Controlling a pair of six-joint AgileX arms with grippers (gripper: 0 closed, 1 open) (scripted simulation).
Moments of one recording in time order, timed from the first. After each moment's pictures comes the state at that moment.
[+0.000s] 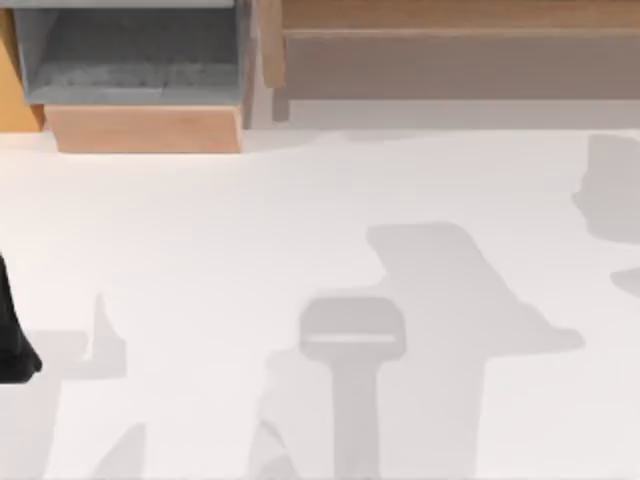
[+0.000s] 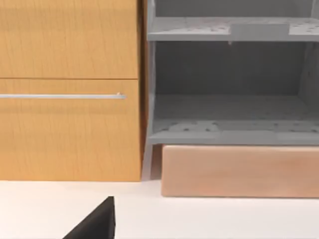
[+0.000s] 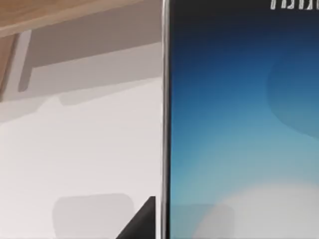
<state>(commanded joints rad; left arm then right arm) 0.00 0.00 0.00 0.00 0.00 0.00 -0.23 1.33 1.10 -0.54 -0.49 0.11</state>
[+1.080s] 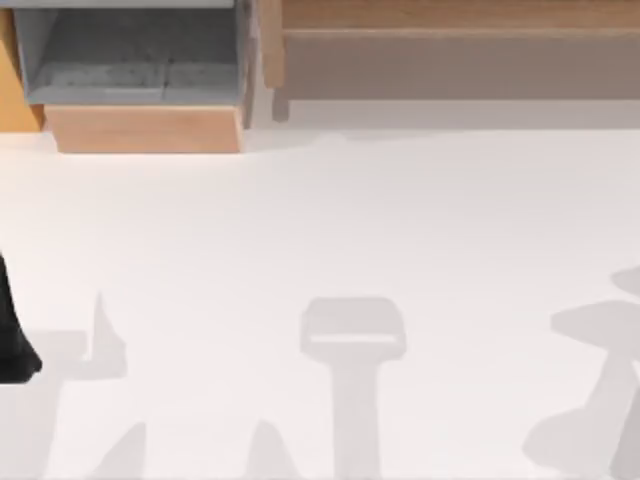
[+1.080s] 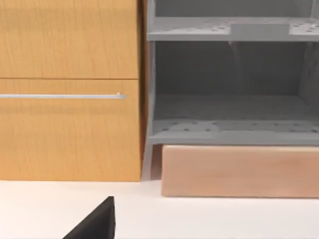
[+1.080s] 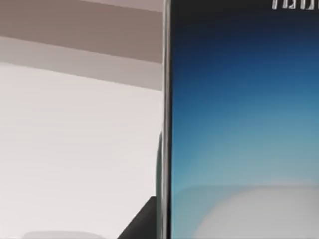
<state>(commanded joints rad) 0.00 0.00 0.00 0.00 0.00 0.00 -0.81 1.26 0.79 -0.27 -0.91 -0.63</state>
